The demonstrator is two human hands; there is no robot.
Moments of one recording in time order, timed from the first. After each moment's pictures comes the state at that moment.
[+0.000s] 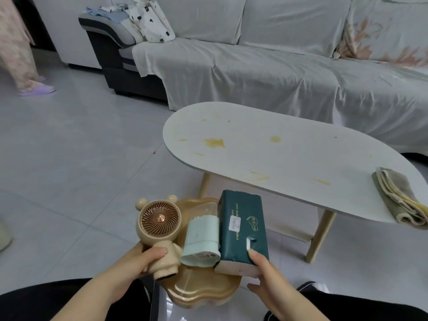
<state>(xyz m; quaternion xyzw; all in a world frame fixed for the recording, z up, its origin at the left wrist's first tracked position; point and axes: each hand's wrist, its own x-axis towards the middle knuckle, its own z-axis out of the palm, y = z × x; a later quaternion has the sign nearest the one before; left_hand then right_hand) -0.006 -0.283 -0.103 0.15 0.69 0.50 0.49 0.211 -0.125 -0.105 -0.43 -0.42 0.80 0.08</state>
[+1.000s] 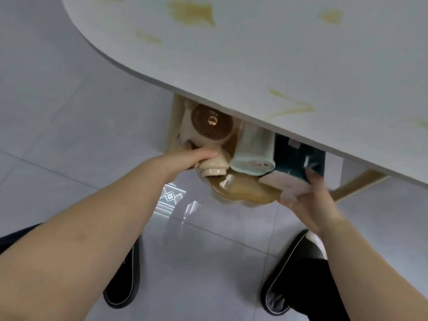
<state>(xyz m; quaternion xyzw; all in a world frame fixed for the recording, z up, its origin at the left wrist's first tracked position) -0.034 -0.047 -0.242 0.20 0.70 0.40 0.55 0.206 0.055 -0.231 -0.48 -0.38 0.77 0.17</state>
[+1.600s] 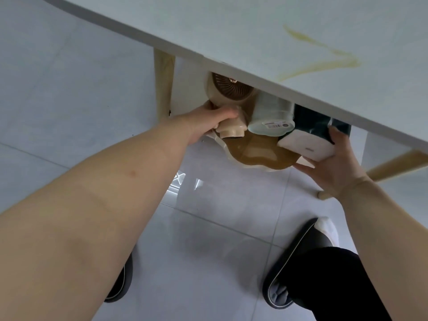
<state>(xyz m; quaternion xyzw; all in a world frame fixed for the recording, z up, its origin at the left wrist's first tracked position) -0.029 0.028 -0.287 0.20 0.70 0.41 0.56 0.199 0.120 -0.266 -0.51 -0.40 0.74 0.19</state>
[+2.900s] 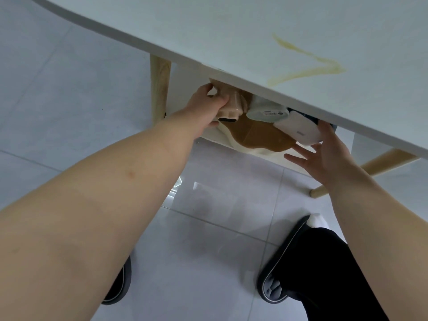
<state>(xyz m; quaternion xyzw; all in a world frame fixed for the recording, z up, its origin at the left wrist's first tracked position) -0.034 0.047 -0.281 0.16 0.70 0.48 0.50 0.185 0.123 -0.254 -0.58 -0.36 0.70 0.23</state>
